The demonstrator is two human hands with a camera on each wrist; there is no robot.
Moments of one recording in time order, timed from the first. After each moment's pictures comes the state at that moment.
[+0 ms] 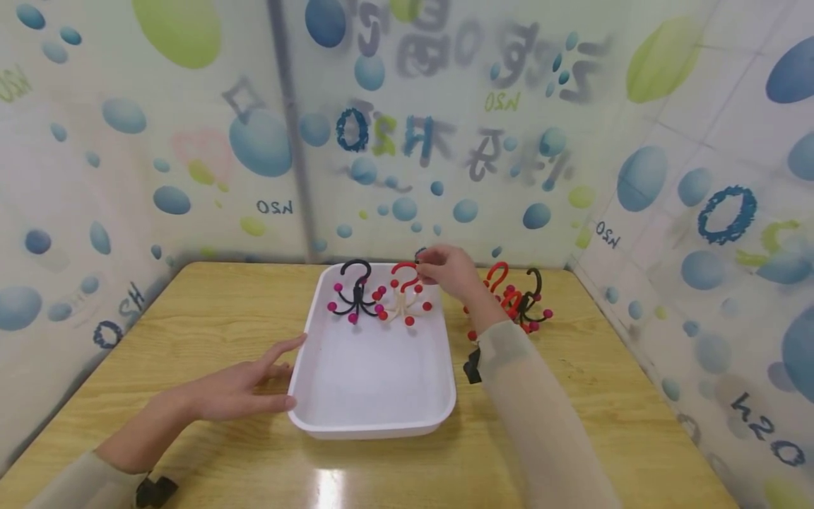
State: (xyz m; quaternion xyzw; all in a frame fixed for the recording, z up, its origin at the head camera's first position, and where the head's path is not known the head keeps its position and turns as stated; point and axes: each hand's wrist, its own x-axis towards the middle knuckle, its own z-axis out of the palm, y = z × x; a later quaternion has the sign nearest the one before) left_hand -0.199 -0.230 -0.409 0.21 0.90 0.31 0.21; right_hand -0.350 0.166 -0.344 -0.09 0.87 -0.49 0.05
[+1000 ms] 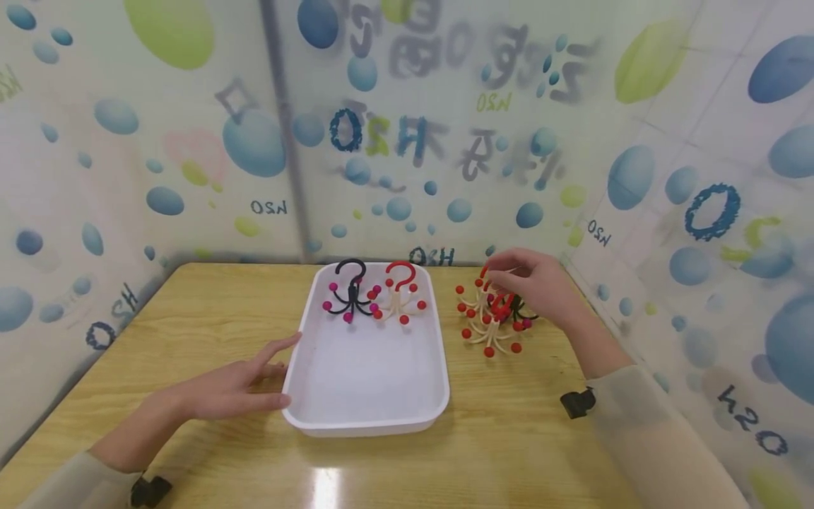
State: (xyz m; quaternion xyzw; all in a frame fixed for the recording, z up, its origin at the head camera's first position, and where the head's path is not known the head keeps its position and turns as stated) left_hand -0.199 -0.232 -0.410 0.23 0.89 0.33 0.20; right_hand -0.261 0.289 -0.297 -0.12 0.90 -0.42 -0.01
